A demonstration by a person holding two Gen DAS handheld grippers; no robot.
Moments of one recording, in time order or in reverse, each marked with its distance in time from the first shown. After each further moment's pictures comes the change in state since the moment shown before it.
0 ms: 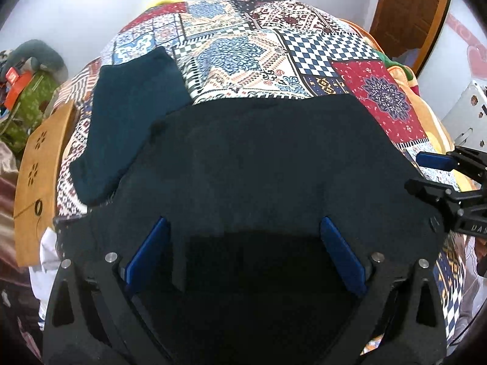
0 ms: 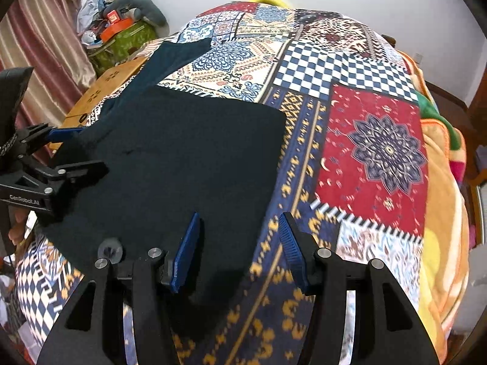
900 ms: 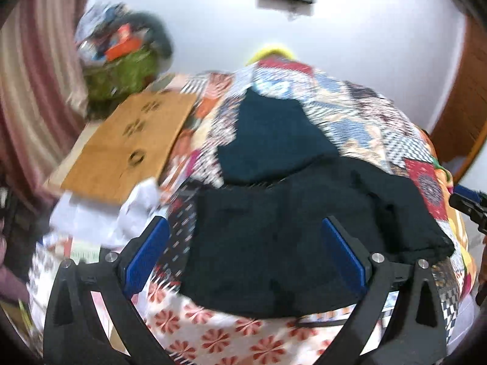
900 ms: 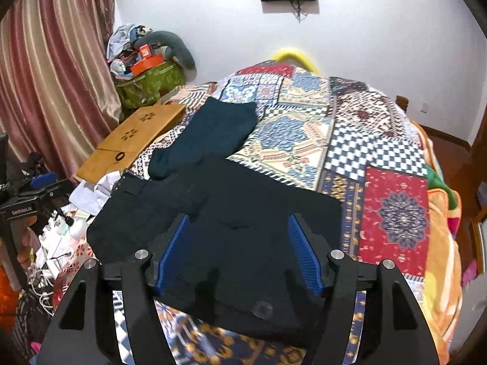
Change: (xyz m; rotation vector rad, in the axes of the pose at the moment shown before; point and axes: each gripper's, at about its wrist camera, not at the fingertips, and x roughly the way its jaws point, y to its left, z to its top) left arm -0.125 0.162 -0.109 -0.437 -0.266 0.181; right arm -0.049 0.097 0.039 -0.072 -0.229 0.037
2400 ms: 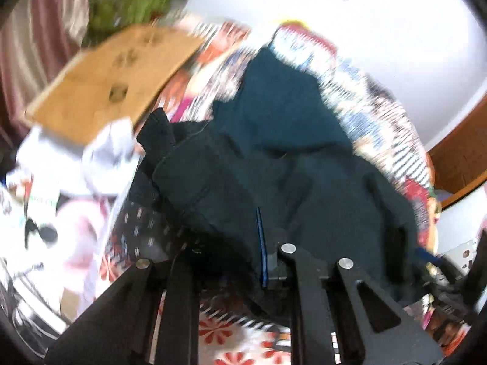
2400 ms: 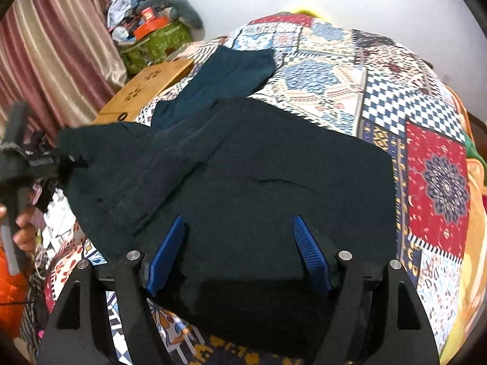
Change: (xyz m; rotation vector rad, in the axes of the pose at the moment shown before) left arm 0.051 0.000 0.010 -0.204 0.144 -0.122; right arm 0.053 0.004 -0.032 0.018 0.178 0.060
